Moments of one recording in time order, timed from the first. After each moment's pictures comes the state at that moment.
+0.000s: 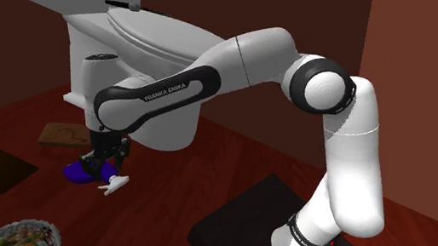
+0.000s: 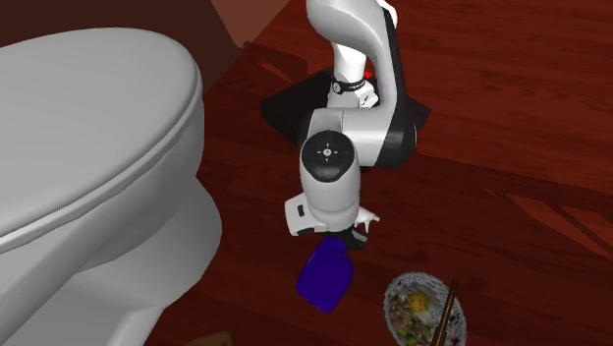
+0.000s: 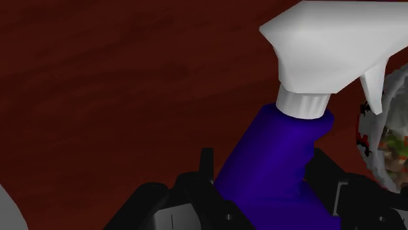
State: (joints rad) arm 0.43 0.61 0.31 -1.64 -0.07 2.08 0.46
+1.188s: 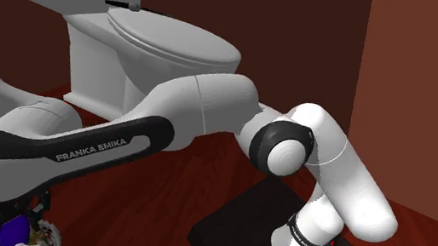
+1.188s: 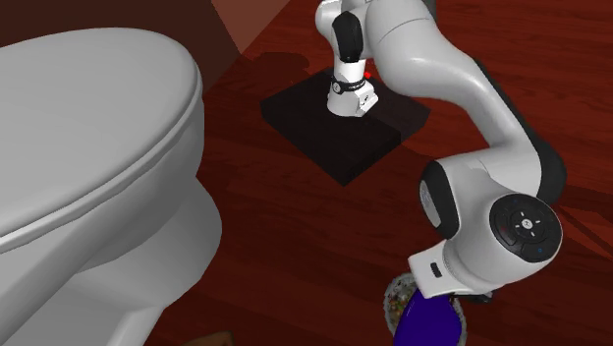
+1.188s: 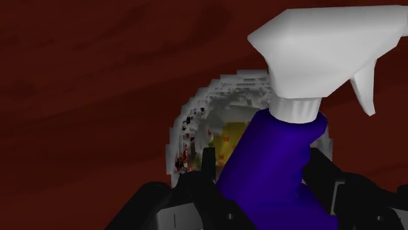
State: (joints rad) arm 0.79 1.00 0.33 -0.97 -0.13 1.84 0.74
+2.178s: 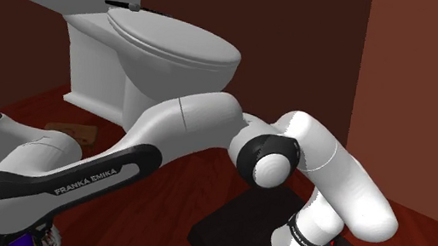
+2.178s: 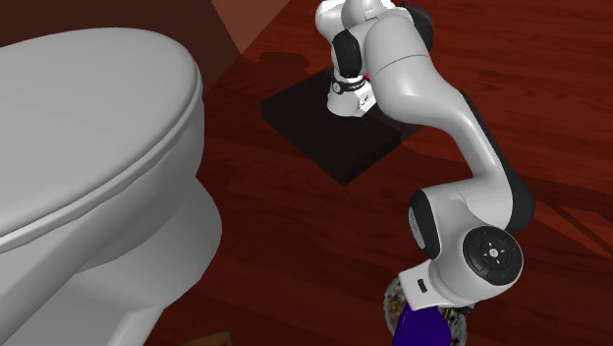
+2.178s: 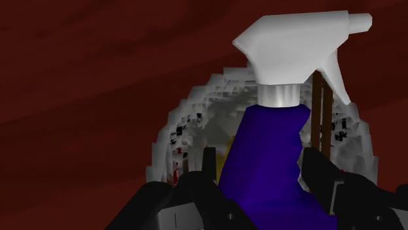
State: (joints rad) arm 0.80 1.11 0.31 -0.96 -0.14 1.93 0.74
